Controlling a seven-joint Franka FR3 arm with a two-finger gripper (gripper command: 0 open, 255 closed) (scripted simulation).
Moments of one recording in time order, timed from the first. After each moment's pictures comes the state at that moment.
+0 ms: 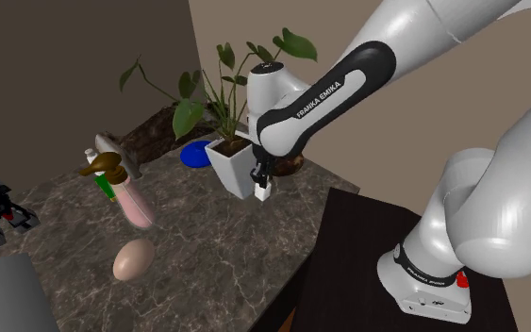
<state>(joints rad) -0.07 -0.09 -0.11 -2.55 -0.01 2.47 -0.05</state>
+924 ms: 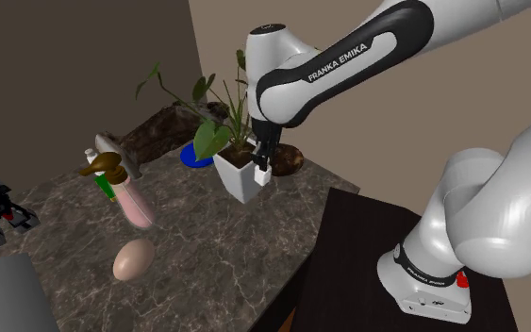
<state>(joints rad) -0.07 -0.21 -0.11 -2.48 -0.03 2.27 -0.05</state>
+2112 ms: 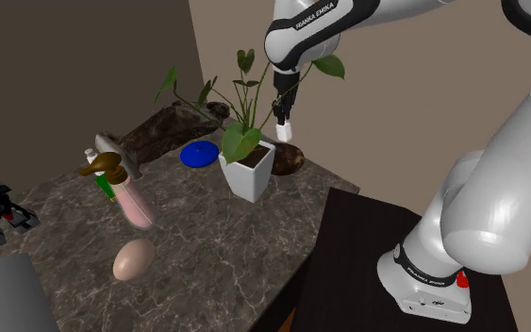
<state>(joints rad) -0.23 -0.01 -0.32 -2.17 0.00 2.16 -0.43</state>
